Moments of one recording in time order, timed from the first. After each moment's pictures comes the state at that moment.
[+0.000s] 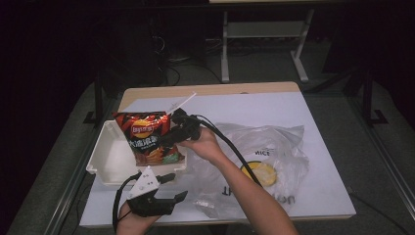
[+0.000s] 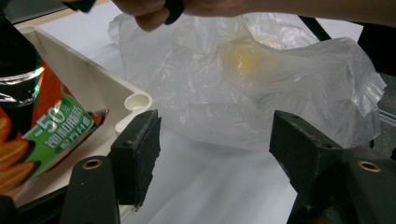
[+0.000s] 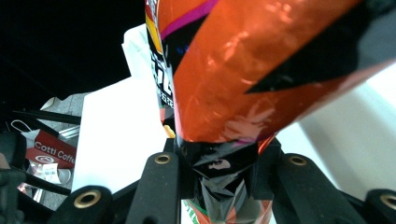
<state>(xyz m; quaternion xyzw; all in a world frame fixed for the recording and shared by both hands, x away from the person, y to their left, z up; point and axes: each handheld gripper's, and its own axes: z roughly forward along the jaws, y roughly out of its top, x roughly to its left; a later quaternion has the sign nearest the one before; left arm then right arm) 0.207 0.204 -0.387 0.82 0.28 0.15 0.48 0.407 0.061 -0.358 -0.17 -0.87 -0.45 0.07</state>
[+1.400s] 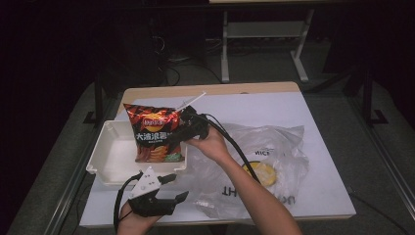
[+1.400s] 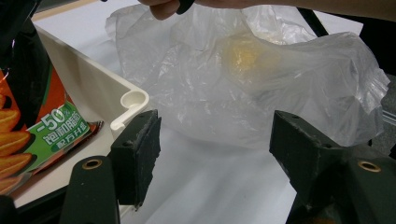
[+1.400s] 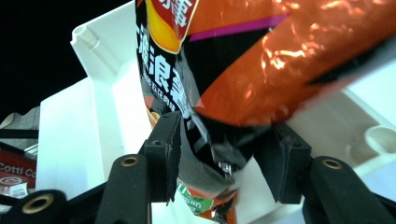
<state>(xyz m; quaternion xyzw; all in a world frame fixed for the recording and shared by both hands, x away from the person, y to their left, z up) 0.207 0.202 -0.389 0.82 0.28 0.14 0.47 0.413 0.039 -0.361 -0.25 -0.87 -0.43 0.04</state>
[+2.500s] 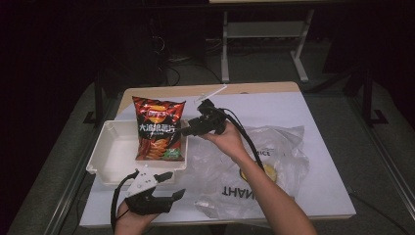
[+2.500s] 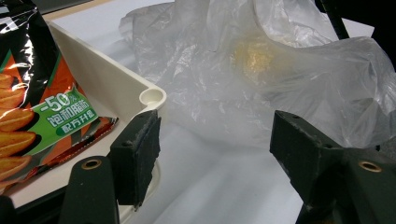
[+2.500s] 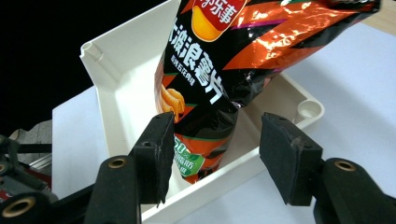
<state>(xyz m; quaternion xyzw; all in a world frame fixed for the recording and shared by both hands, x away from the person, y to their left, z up) 0.209 0.209 -0.387 0.82 0.30 0.15 0.47 0.413 -0.010 -0.342 -0.27 -0.85 -0.45 0.03</state>
